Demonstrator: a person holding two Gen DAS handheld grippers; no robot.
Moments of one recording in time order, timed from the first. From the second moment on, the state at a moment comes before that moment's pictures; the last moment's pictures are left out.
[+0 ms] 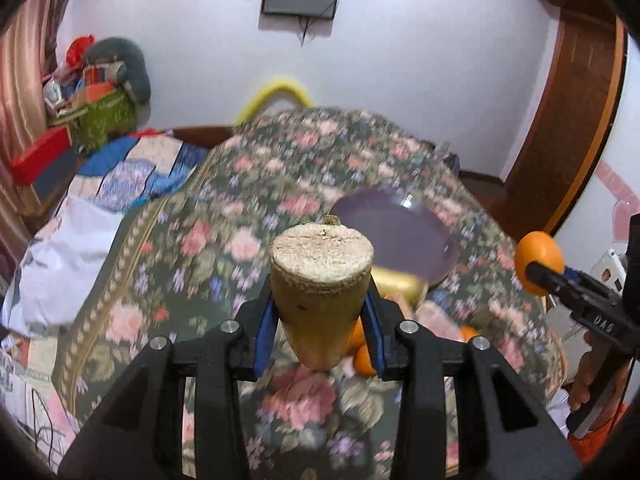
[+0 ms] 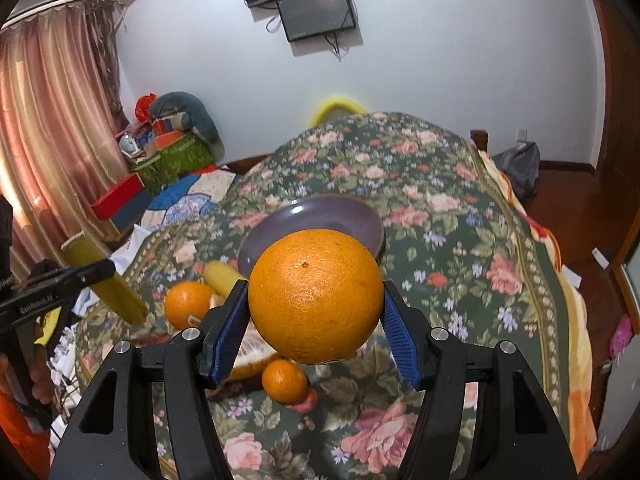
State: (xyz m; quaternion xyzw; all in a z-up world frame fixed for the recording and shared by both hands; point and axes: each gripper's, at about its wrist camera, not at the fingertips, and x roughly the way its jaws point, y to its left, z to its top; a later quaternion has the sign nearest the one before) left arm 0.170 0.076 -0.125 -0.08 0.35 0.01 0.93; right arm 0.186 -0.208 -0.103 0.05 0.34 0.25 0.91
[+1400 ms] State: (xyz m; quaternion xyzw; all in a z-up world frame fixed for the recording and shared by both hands) left arm 0.343 -0.003 -0.187 -0.03 0.45 -0.08 0.89; right arm 0.300 -0.179 -0.146 0.01 0.38 0.25 0.89
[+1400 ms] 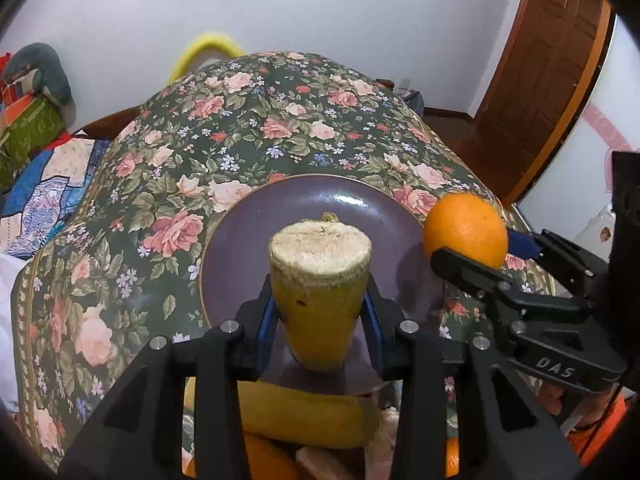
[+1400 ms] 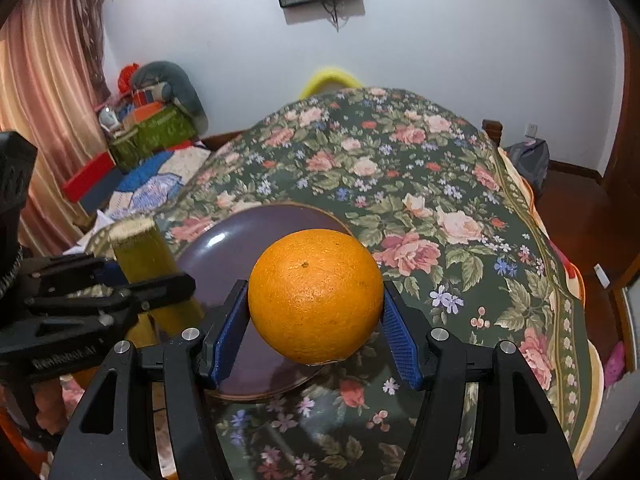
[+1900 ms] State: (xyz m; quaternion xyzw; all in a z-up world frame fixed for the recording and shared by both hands) left arm 0.362 -0.003 -0.193 0.00 0.46 -0.07 0.88; right arm 0.320 -0.156 -0.169 -0.03 0.43 0.26 0.86
